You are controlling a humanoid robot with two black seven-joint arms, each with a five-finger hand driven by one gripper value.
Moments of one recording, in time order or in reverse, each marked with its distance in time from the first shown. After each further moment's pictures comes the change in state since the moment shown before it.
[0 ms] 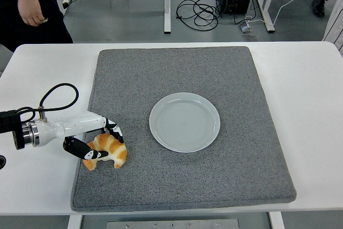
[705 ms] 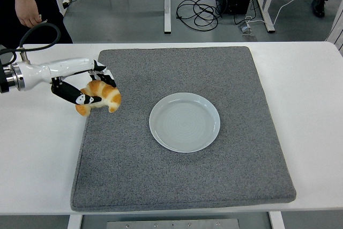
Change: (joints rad) left arm -0.269 0.005 -0.053 0.160 -0.164 -0.233 -0.035; right arm 0.000 0.000 0.001 0.000 0.000 0.000 0.000
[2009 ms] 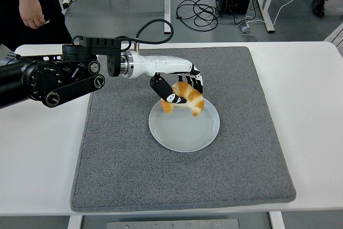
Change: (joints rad) left arm -0.102 -0.628 0.076 0.349 -0.020 -0.027 0.061; right arm -0.006 0.000 -0.001 0.000 0.000 0.001 0.001
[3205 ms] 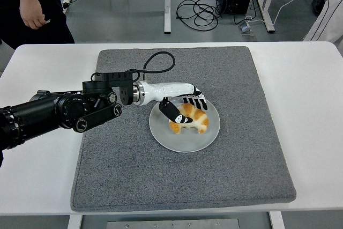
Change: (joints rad) left arm 0.153 -0.144 0.005 0.180 -0.078 0.040 0.003; right arm 0.001 0.000 0.002 0.002 0.000 0.000 0.000
